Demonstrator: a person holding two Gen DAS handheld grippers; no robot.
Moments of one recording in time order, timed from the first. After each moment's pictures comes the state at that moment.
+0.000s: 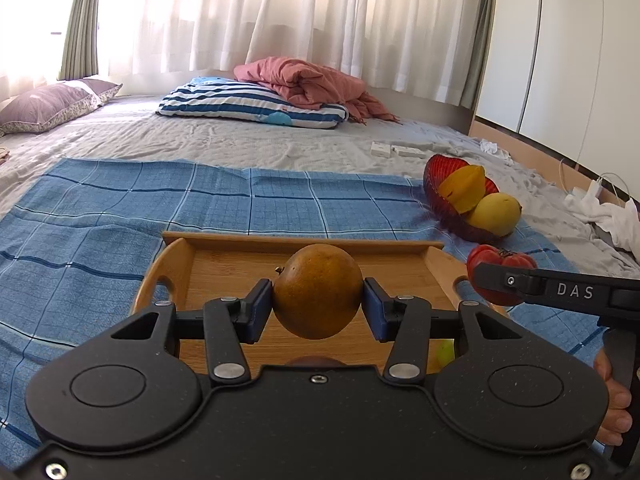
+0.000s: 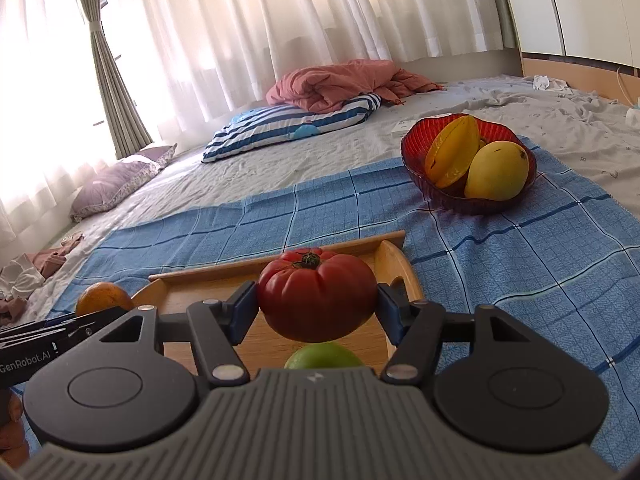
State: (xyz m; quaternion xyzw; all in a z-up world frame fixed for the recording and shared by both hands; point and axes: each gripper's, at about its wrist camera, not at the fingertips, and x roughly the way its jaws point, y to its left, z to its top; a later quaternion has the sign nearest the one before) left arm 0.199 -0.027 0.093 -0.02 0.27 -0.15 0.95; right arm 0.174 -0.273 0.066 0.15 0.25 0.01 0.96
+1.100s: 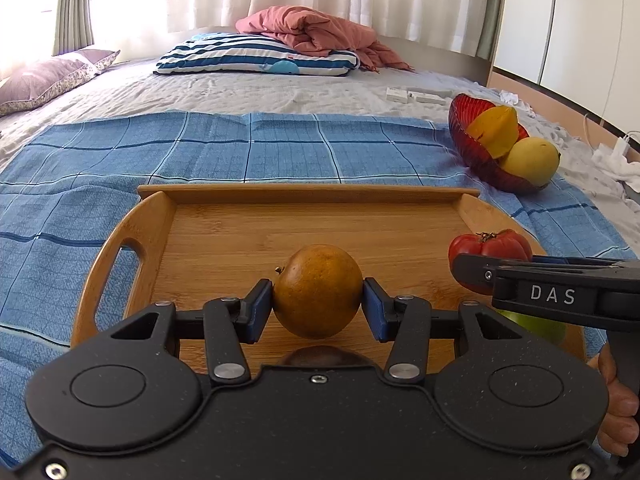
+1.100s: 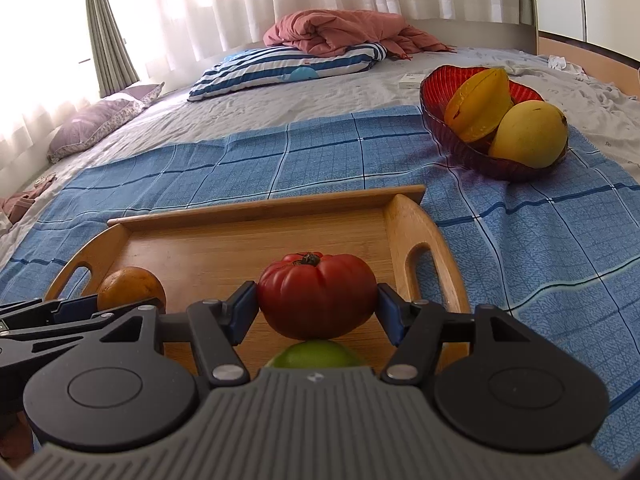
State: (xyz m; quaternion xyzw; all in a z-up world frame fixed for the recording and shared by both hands) left arm 0.249 -0.054 0.036 0.01 0.33 -0.13 0.93; right arm 0.231 -0.248 0.024 0.10 0.33 0.00 0.94
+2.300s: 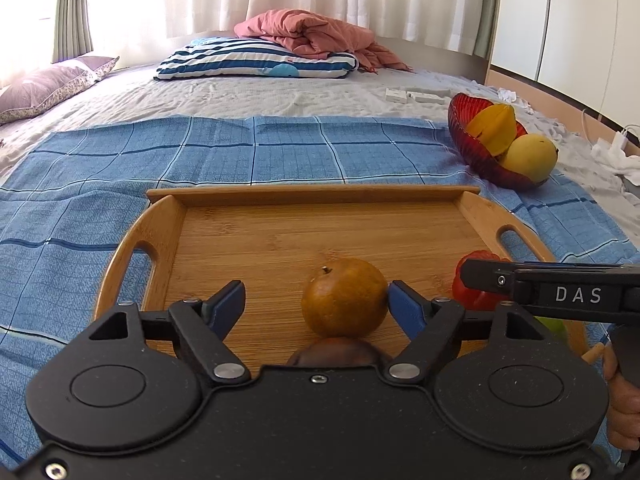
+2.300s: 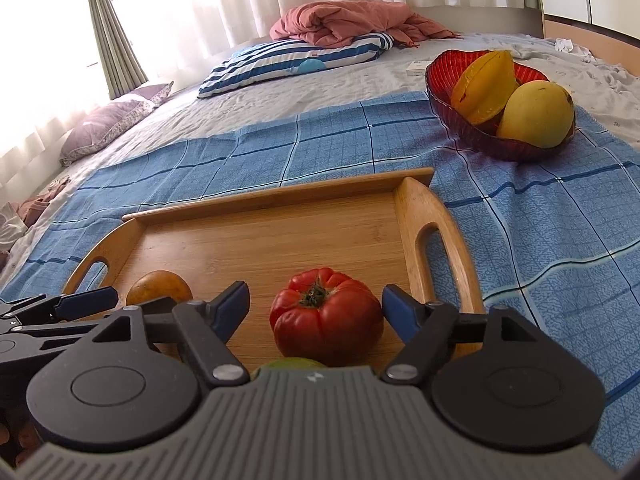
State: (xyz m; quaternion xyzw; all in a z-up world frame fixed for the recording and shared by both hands) left arm 0.242 -0.048 0.042 0.02 0.33 -0.13 0.94; right arm 0.222 -0.254 0.021 0.13 0.33 0.03 0.93
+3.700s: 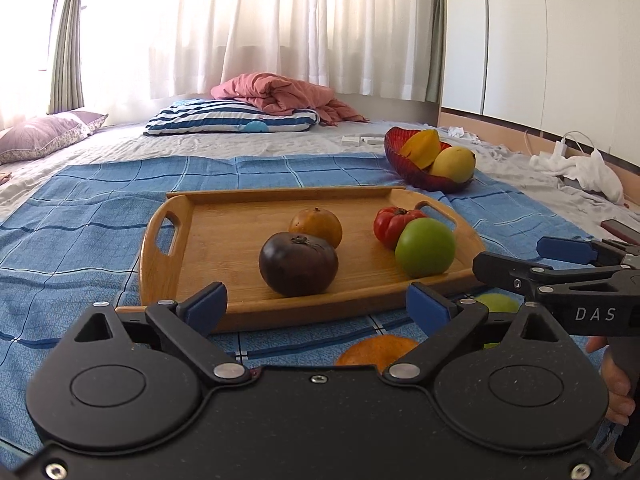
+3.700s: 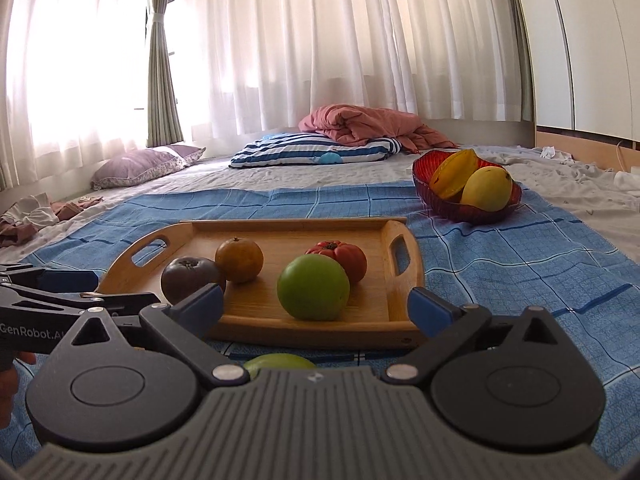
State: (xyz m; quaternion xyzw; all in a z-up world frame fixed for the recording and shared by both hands) left arm 0.060 -0.008 0.036 0.03 0.22 -0.18 0.96; right arm 0.045 -0.229 0.022 0.05 0.17 0.02 0.98
